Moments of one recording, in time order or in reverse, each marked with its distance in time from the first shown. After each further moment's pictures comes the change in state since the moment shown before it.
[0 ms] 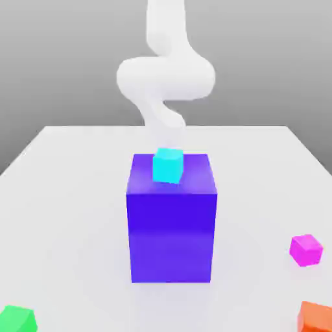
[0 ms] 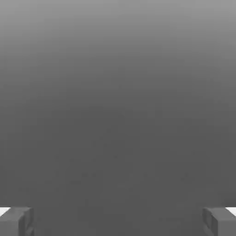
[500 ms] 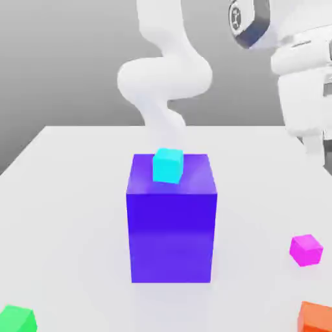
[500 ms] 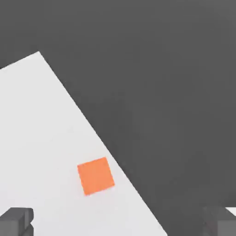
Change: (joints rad) arm 0.384 0.550 0.076 -0.168 0.069 0.267 -0.611
